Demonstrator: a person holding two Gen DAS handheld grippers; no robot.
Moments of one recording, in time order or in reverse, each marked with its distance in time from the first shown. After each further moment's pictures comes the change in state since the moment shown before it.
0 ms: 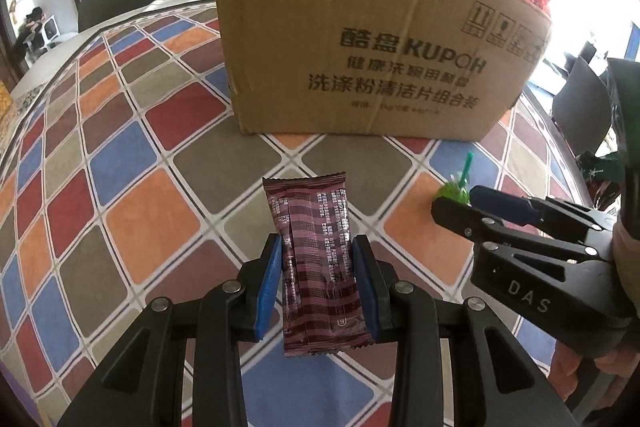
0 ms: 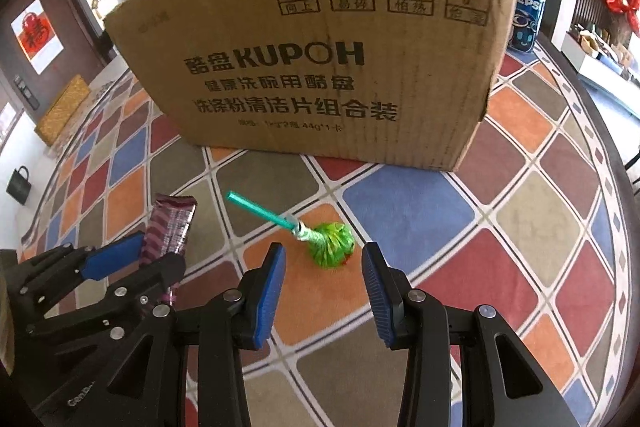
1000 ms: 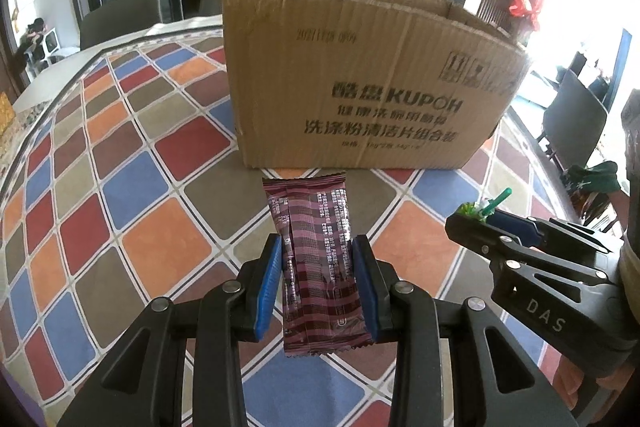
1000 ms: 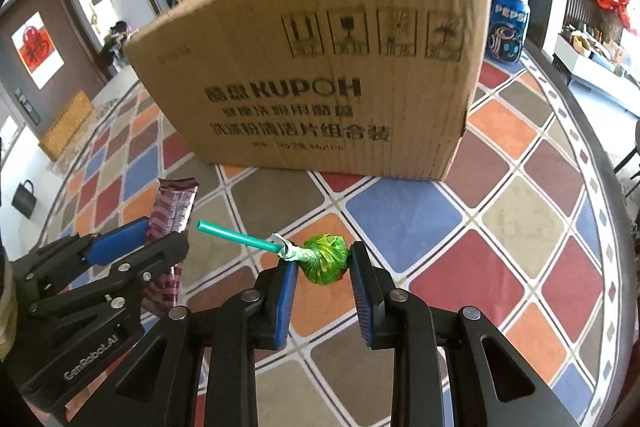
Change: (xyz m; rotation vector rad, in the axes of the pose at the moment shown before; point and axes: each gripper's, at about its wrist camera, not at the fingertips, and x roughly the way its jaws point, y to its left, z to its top) left arm -0.032 -0.002 0.006 0.009 -0.085 -0.023; right arm -0.032 0.002 -0.002 0.031 -0.068 0.003
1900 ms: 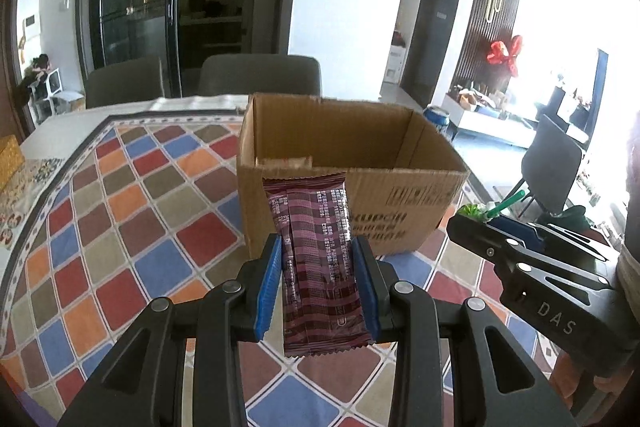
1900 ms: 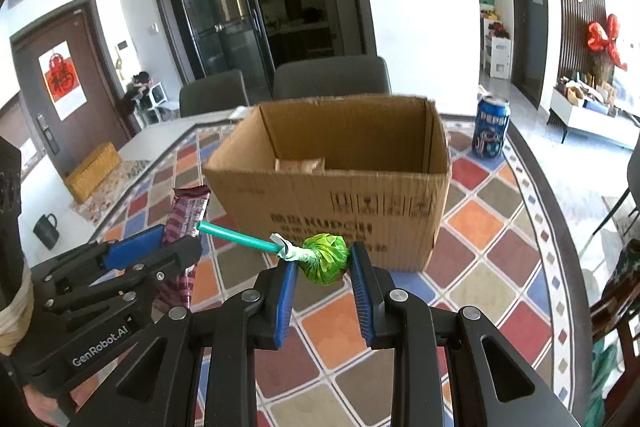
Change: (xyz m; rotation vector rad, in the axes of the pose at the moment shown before) left arm -0.087 -0.005 0.046 0.016 -0.226 -0.043; right arm -0.100 0.021 0.035 -0.035 -0.255 0.019
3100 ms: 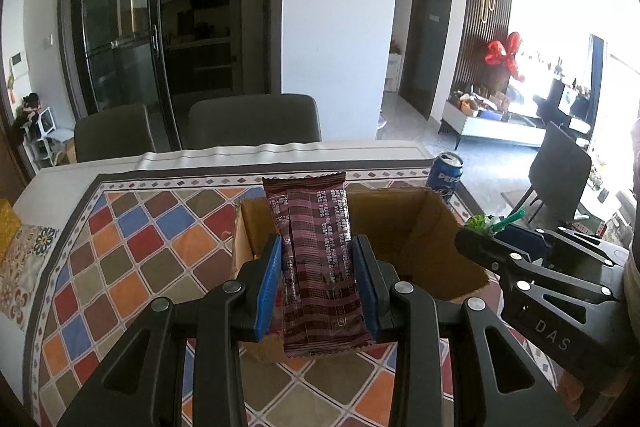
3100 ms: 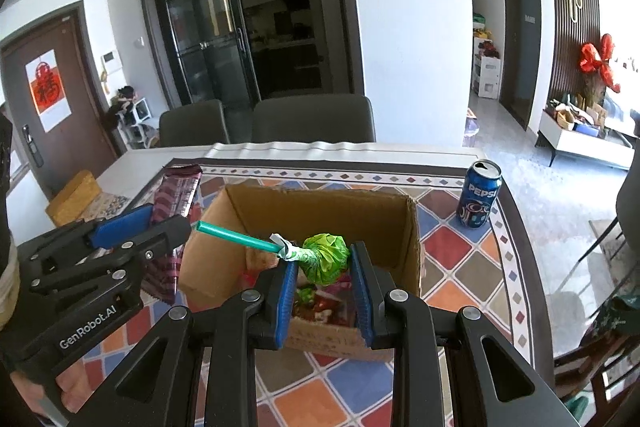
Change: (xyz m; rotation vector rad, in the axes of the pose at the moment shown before) left arm 0.049 -0.005 0.113 0.079 -0.028 0.025; right arm 0.027 -0.017 0.093 -0.016 -0.033 -0.064
